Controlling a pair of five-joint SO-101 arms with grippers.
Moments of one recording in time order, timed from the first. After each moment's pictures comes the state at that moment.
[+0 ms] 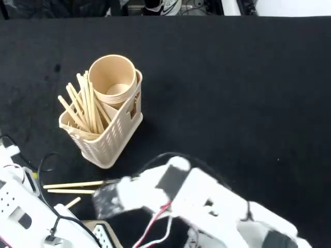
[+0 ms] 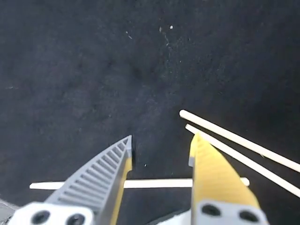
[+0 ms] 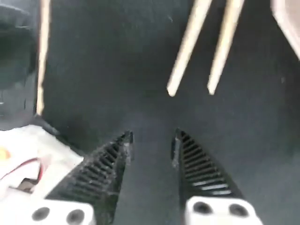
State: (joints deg) left arm -59.4 -57.2 60.4 77.9 -26.6; right arm -60.3 -38.5 49.6 83.2 48.8
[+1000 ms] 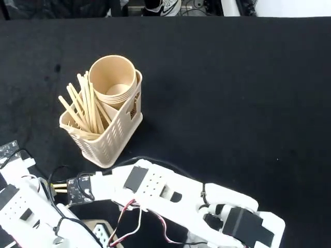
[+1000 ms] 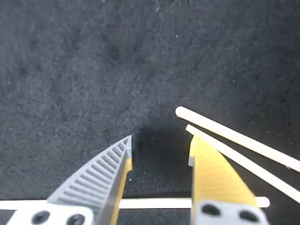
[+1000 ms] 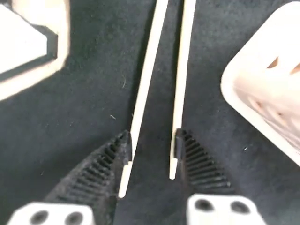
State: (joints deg) left arm -59.9 -57.2 79.1 62.5 -27.0; right arm -63.4 -16.0 49.5 51.6 39.0
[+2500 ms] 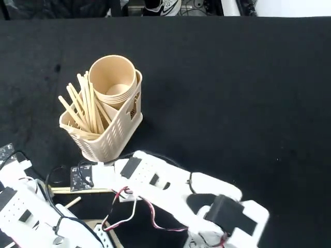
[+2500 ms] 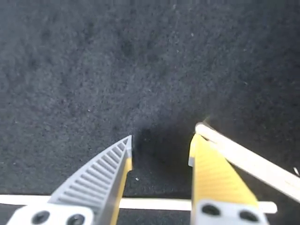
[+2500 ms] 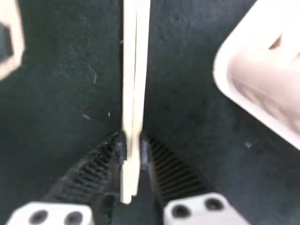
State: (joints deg) left arm -62.7 -57.2 79.3 61.4 -27.0; right arm -58.7 -7.7 45.8 51.5 38.8
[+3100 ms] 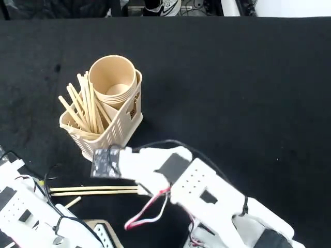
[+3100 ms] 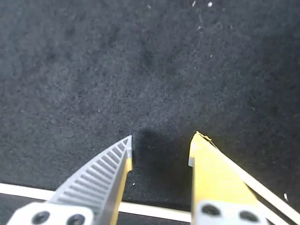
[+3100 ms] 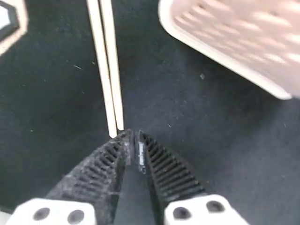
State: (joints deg) left arm -62.9 -57.2 79.1 59.8 -18.0; right arm -52.0 -37.9 53.2 64.7 38.8
